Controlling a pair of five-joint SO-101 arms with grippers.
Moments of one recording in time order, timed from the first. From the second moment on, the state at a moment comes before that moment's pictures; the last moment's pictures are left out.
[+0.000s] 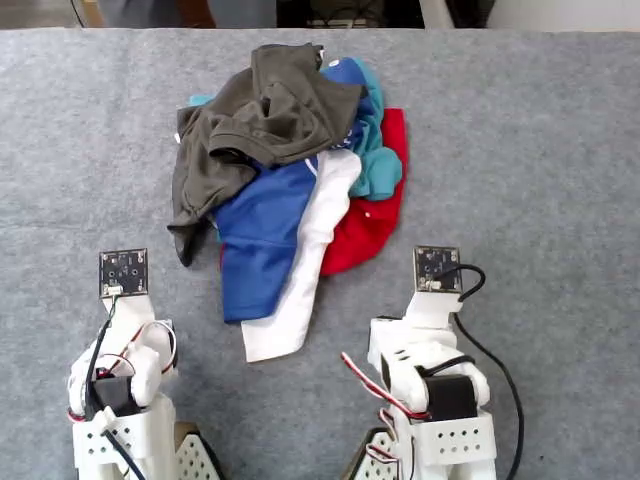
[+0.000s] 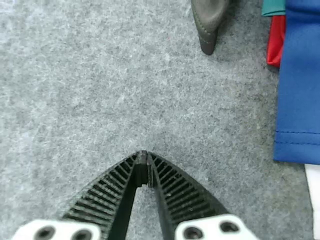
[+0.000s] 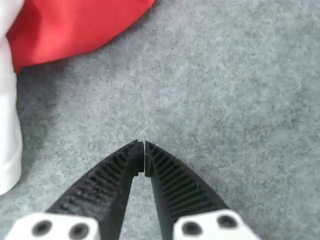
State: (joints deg) left arm -13.5 -103.8 96.4 71.9 -3.2; right arm -5.7 -103.6 96.6 74.5 -8.9
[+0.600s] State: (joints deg) left arm -13.5 -103.8 96.4 71.9 -3.2; right arm -10.6 -103.6 96.6 73.6 -7.1
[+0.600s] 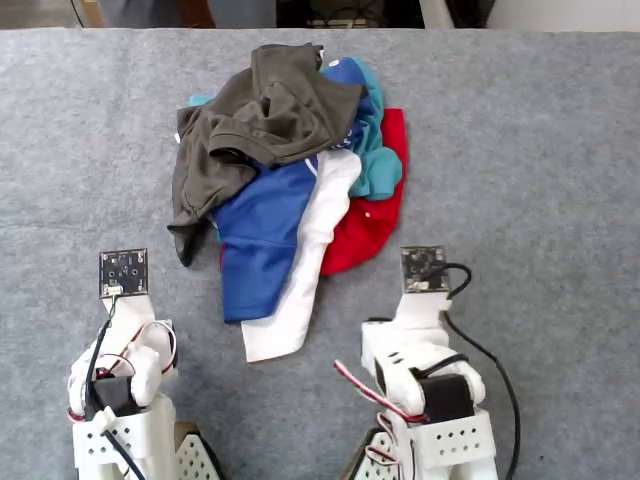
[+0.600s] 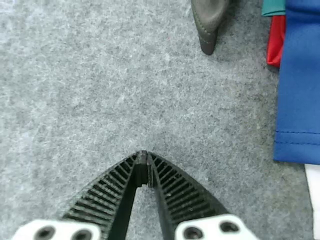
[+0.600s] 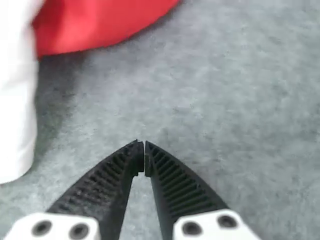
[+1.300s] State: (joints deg) left arm -13.5 -103.8 96.4 71.9 -3.2; right arm -11.4 -103.4 73.2 29.8 5.1
